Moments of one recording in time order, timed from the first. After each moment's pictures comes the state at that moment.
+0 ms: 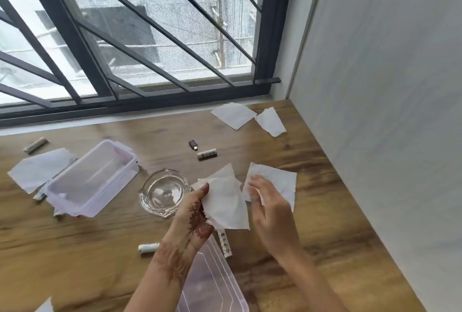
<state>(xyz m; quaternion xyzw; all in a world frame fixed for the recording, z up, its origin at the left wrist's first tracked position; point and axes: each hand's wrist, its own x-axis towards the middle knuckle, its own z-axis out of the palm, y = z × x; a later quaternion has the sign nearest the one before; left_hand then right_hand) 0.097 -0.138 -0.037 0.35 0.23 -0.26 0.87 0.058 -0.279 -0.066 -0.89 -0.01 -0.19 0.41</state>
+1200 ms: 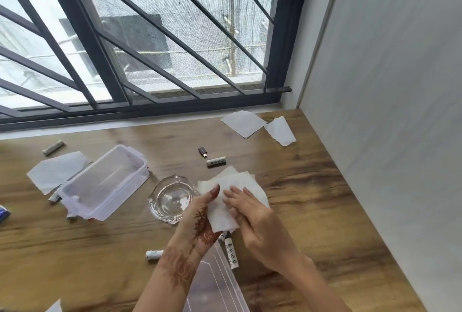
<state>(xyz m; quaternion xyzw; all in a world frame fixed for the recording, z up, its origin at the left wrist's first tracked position) 0.097 -0.137 -0.020 0.31 0.20 -0.29 0.88 0.067 -0.264 -0.053 -0.88 -0.21 -0.10 0.42</state>
